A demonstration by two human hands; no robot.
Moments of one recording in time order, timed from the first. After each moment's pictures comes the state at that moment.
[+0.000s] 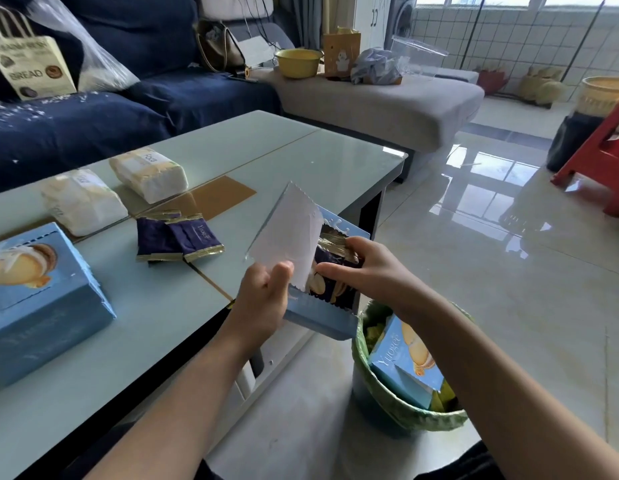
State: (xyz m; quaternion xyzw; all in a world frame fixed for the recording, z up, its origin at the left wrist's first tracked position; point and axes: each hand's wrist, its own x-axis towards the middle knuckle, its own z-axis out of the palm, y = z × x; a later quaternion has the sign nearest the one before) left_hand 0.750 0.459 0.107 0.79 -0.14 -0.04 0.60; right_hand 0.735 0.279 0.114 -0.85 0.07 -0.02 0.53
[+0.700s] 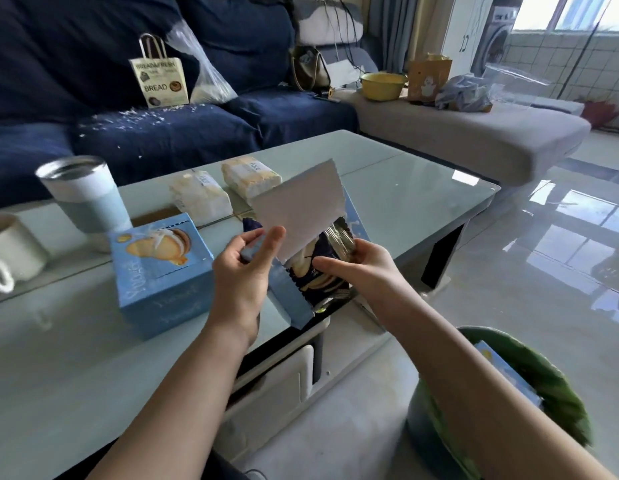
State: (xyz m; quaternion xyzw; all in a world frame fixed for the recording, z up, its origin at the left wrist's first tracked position) left_hand 0.771 0.568 0.137 0.63 0.05 0.10 0.77; right_hand 0.773 0.400 0.137 -0.72 0.05 0.02 0.69
